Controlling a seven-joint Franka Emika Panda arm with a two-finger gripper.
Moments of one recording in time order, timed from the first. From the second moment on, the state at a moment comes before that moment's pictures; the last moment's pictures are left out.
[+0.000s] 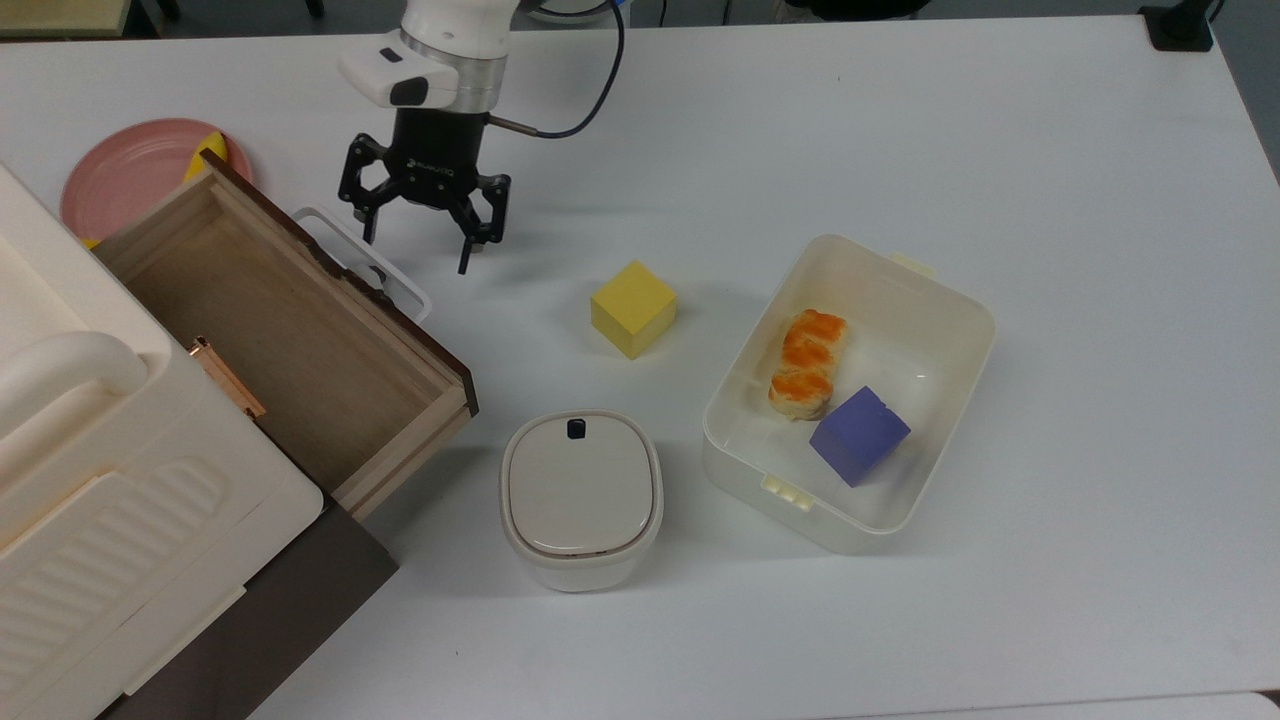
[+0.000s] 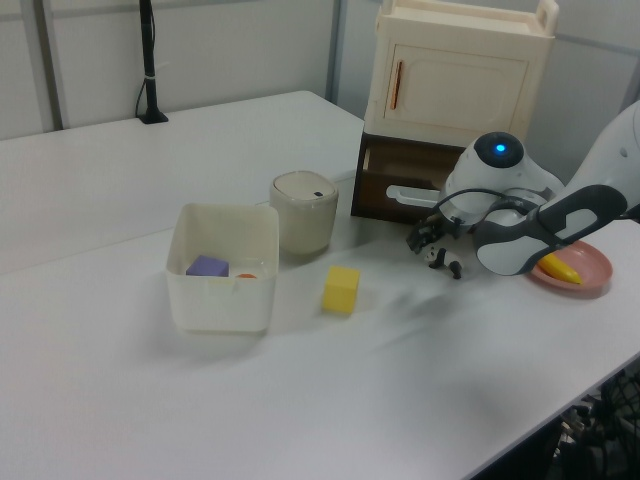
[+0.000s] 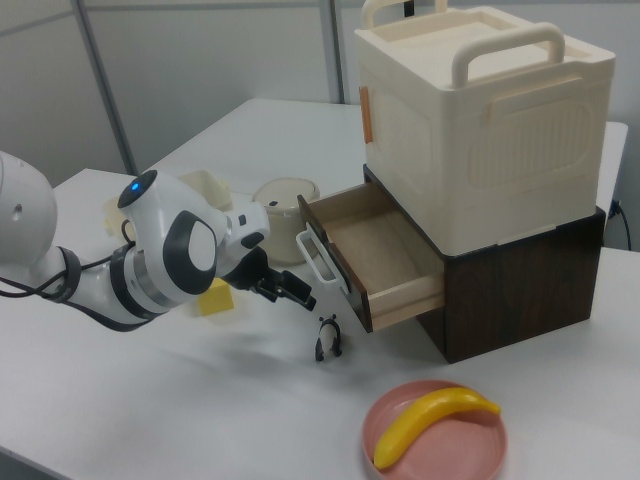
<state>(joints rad) 0.02 0.05 -0.22 -2.35 -0.74 2.89 0.56</state>
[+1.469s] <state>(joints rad) -0.13 0.24 -0.23 -2.32 -0.83 3.13 0.47</state>
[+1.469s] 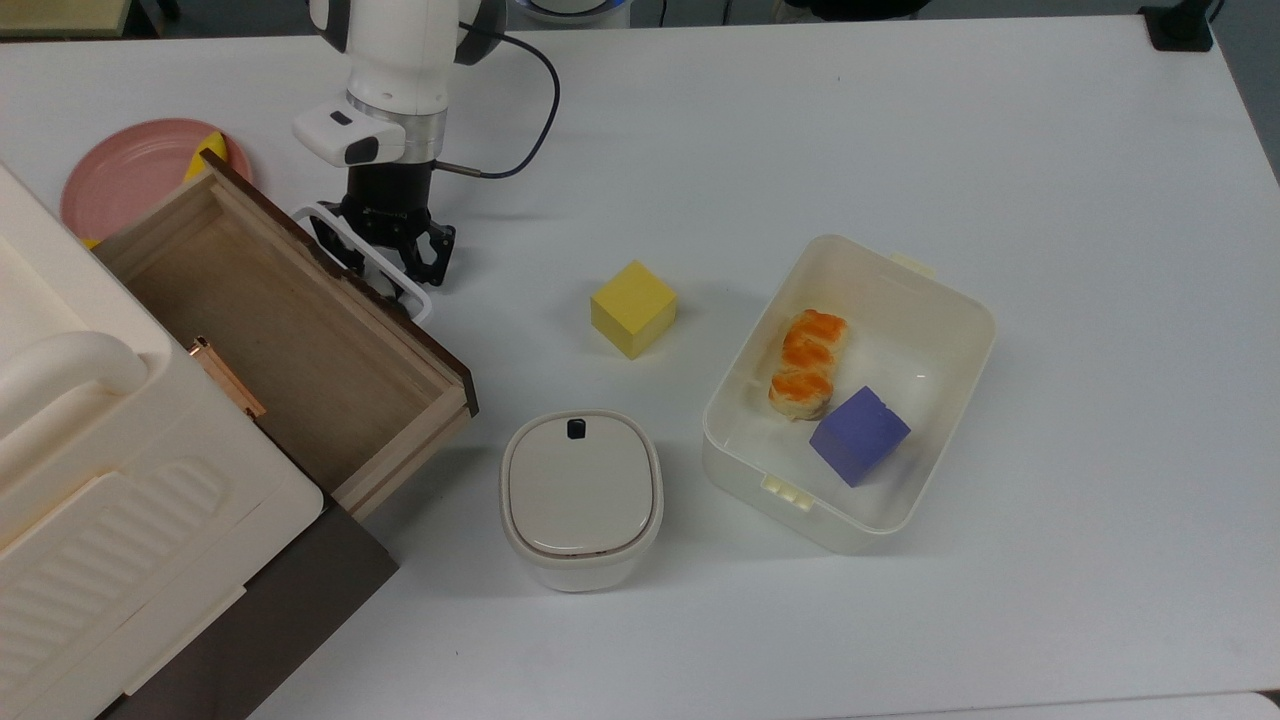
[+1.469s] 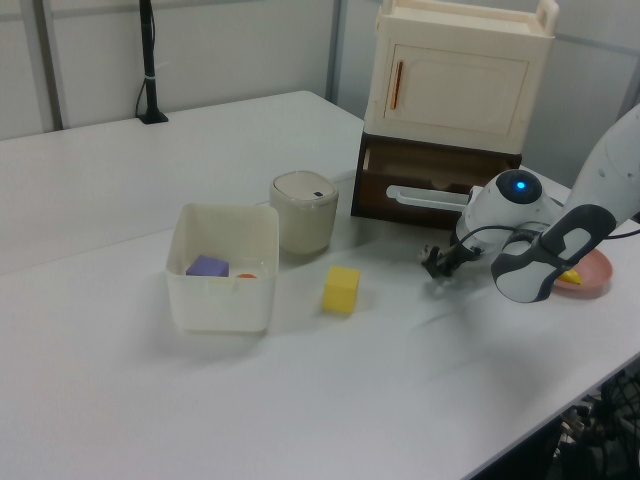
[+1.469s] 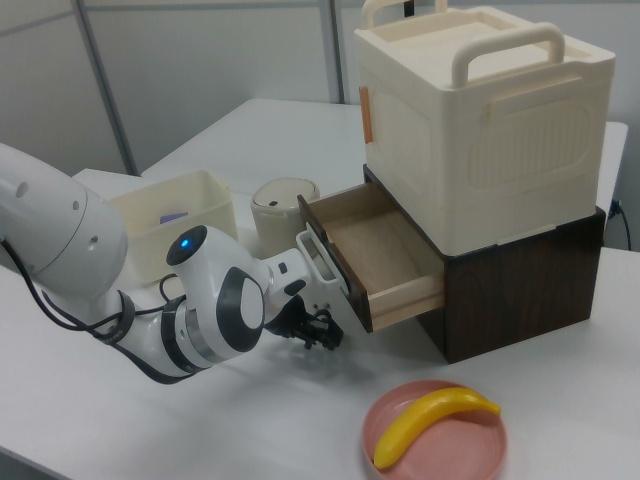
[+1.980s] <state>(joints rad) -0.08 0.19 -0.22 -2.32 -0.83 3.13 0.48</state>
